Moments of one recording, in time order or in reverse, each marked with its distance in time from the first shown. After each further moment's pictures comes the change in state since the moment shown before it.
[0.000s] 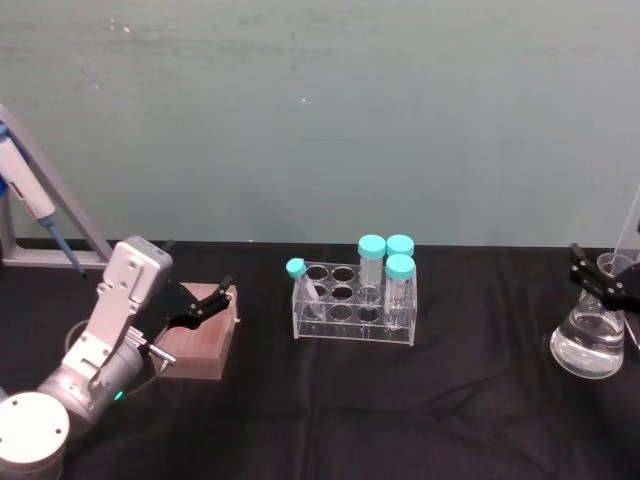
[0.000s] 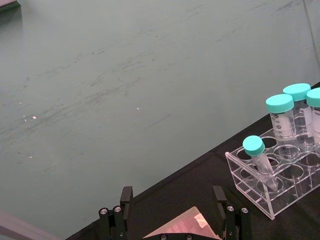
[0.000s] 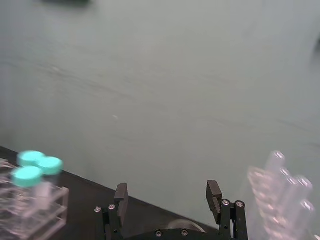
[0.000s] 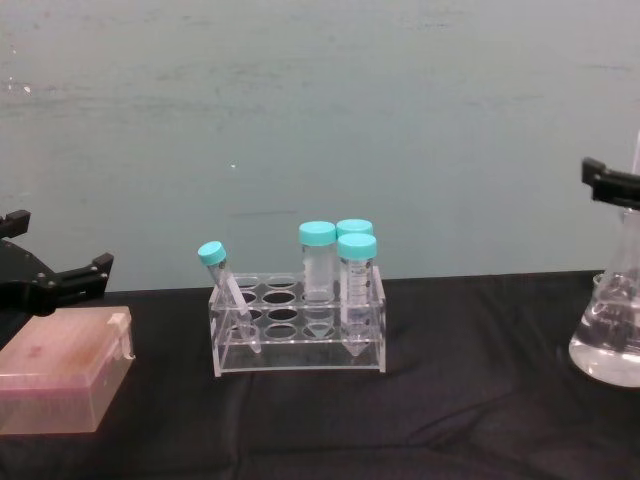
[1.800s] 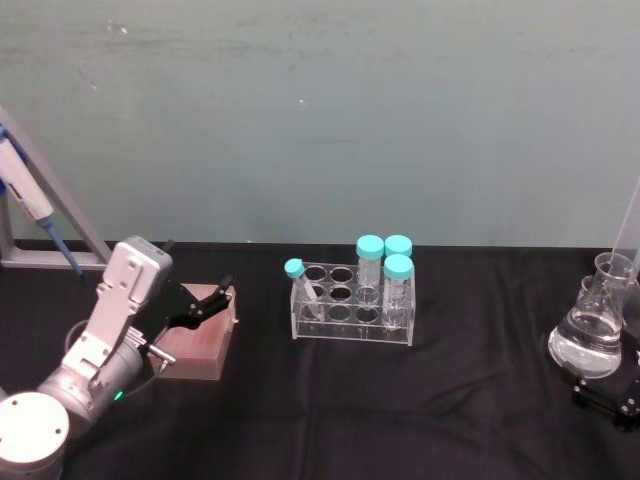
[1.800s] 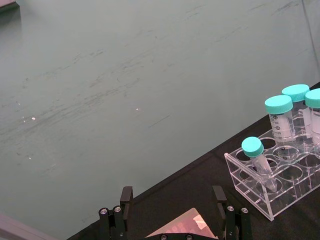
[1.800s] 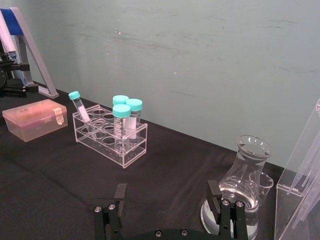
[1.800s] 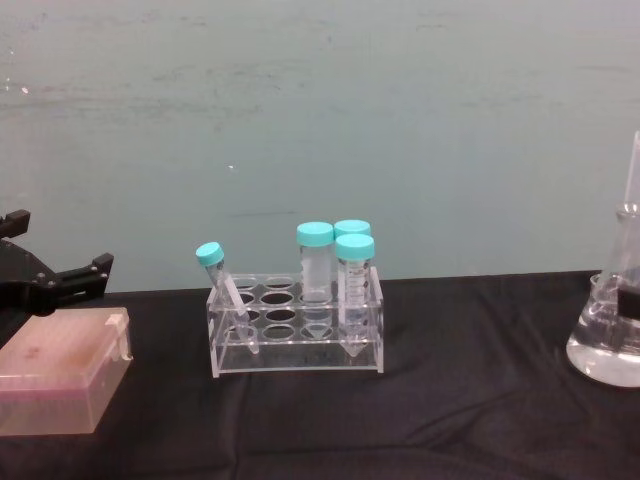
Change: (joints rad) left arm 0.000 0.000 0.000 0.000 0.000 0.000 0.000; right arm -0.287 0.222 -0.004 -0.256 0.251 0.152 0.131
